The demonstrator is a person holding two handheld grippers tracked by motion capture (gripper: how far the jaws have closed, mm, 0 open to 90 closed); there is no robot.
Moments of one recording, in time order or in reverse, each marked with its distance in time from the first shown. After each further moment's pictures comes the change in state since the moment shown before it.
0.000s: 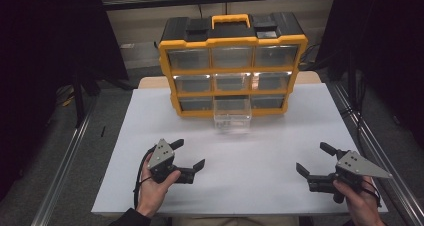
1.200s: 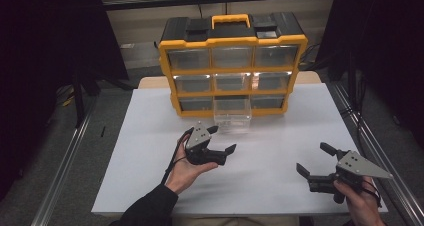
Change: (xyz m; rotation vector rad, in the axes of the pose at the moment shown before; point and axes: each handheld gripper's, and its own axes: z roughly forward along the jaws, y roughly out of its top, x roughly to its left) left arm -0.018 0.027 0.087 0.001 -0.107 0.066; right arm 0.000 0.000 -0.001 -0.002 0.004 -0.002
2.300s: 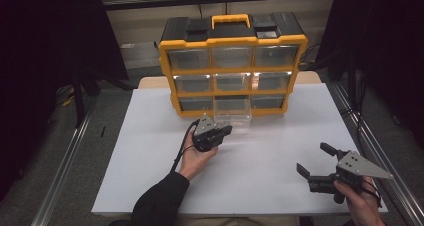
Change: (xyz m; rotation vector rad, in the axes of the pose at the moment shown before) left arm 0.030 -0.016 0.042 0.044 0.059 -0.062; right arm 0.000 0.000 -0.001 0.000 0.003 -0.001
